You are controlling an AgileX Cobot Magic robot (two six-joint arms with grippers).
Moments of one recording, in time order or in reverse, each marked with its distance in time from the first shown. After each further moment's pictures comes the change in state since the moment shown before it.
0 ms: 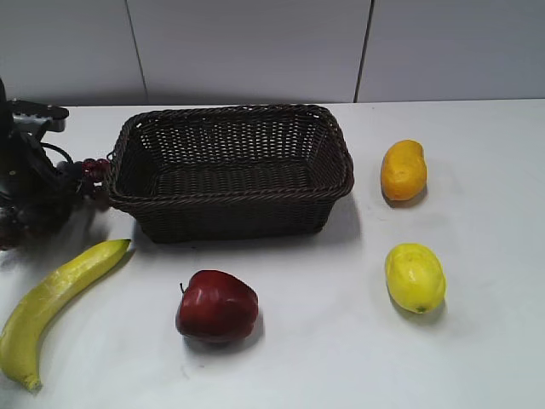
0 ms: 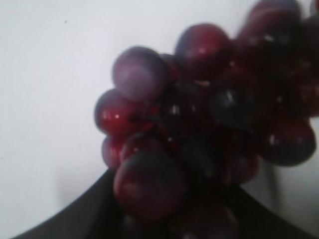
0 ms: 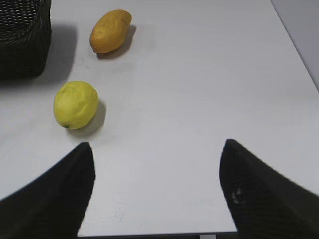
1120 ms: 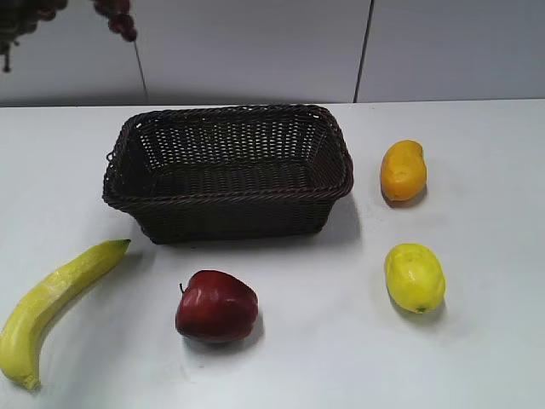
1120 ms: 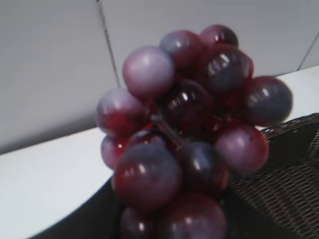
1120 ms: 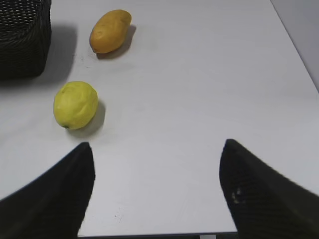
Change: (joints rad) left arm -0.204 -0.600 -0.081 -0.039 -0.062 -0.015; right arm 0.000 0.000 0.000 0.000 0.000 0.000
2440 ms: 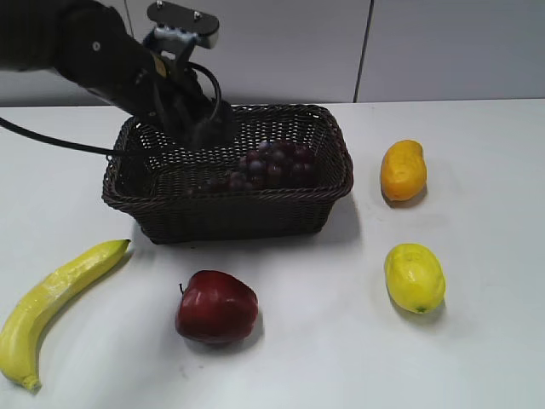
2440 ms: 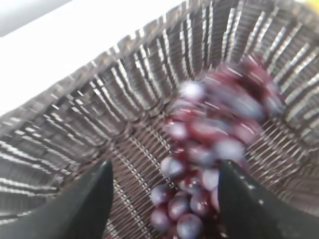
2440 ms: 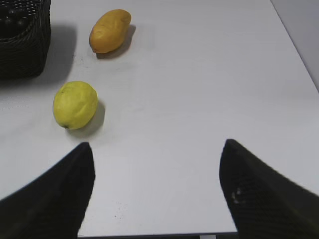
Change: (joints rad) left arm -0.252 0.406 -0.001 -0.015 -0.118 -0.001; right arm 0.000 0.000 0.000 0.000 0.000 0.000
